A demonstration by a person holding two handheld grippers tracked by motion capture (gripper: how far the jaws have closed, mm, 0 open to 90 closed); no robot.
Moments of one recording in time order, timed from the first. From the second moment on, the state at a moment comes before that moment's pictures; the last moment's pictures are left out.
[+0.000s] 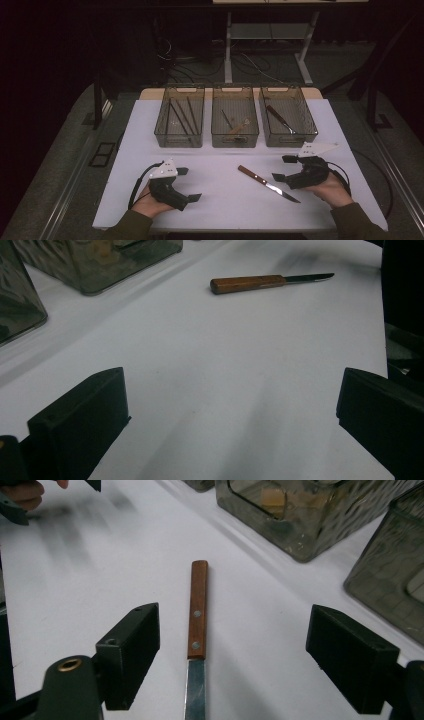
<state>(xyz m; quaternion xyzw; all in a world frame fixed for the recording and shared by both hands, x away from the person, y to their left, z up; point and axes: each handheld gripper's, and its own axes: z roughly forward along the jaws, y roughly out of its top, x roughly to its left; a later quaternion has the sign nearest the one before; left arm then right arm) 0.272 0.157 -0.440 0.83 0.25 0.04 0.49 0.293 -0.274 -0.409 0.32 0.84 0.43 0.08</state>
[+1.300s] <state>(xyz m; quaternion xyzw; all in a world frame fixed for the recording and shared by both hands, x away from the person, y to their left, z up) 0.272 0.156 -0.439 0.83 0.25 0.04 0.49 0.297 -0.237 -0.447 0.27 0.89 0.37 0.05</state>
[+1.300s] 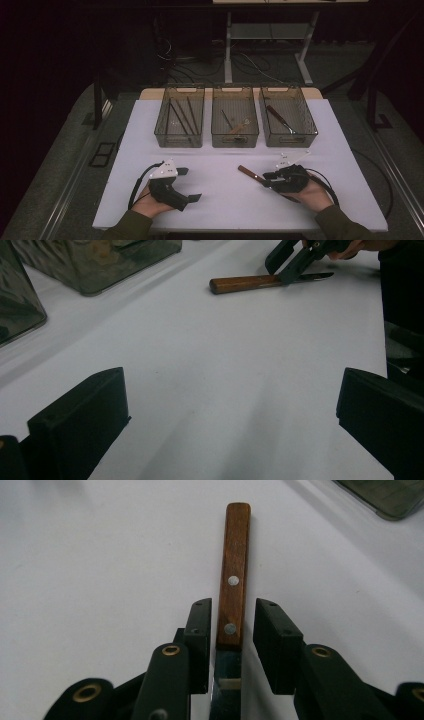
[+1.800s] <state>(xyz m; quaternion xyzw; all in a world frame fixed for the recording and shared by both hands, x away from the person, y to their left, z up) 0.271 0.155 -0.440 0.83 0.25 0.04 0.49 0.289 -0.235 -0.454 0.24 0.89 0.38 0.09</state>
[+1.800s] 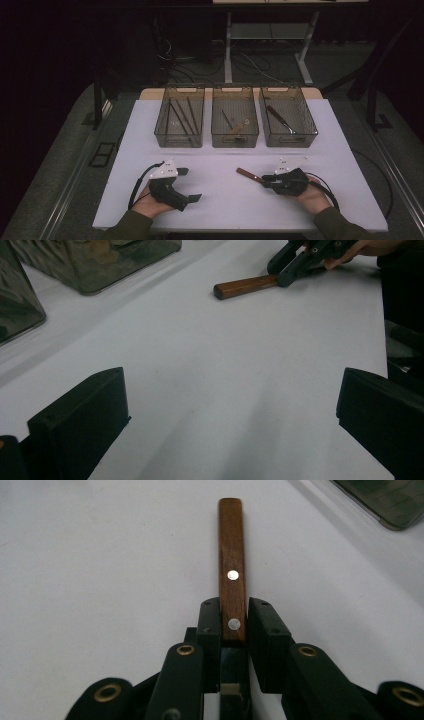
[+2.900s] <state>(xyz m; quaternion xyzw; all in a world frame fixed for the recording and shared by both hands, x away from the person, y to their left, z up) 0.271 0.156 -0.440 0.83 0.25 0.04 0.49 0.299 -0.253 -0.432 0.28 0.87 0.40 0.06</state>
